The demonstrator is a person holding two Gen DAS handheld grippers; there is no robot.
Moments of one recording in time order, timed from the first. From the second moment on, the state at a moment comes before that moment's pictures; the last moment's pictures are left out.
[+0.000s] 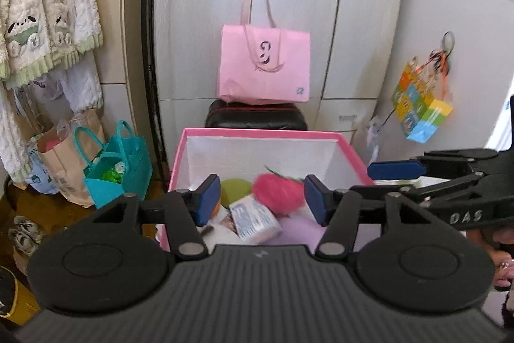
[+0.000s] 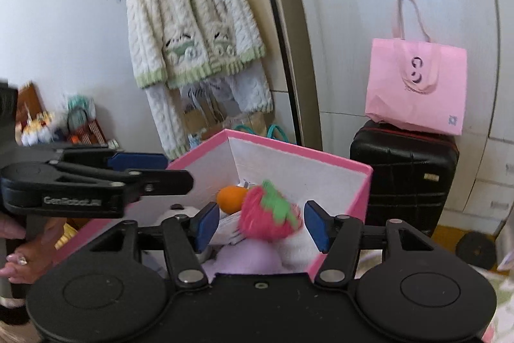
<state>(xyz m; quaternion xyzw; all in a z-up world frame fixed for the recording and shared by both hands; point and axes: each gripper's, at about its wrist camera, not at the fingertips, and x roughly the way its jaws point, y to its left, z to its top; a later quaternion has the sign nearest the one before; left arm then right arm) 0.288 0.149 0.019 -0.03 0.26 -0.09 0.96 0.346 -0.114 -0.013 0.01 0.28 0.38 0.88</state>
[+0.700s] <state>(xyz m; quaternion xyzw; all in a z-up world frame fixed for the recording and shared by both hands) 0.157 0.094 0.028 -0.04 0.19 -0.11 0.97 0.192 -0.188 0.006 0.01 0.20 0.28 0.94</state>
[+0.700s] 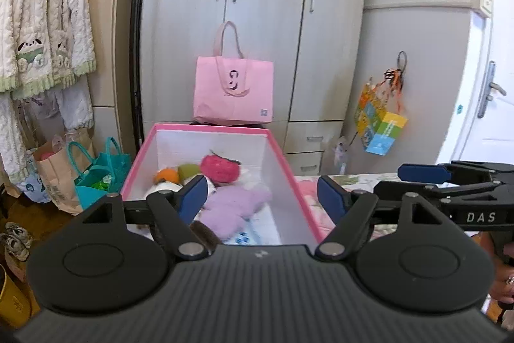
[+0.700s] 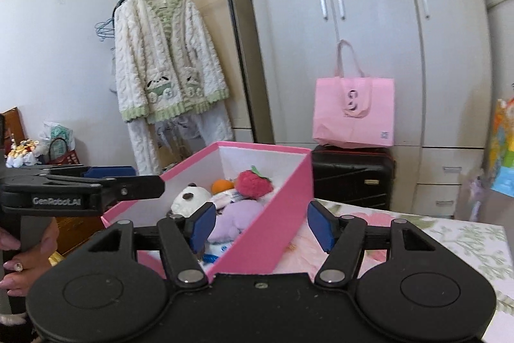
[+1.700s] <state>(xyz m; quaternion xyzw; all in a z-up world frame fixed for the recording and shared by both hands) 0.073 0.055 0.012 -0.03 0.18 -0.05 0.98 0.087 -0.230 -0.005 0.01 0.17 0.13 0.98</state>
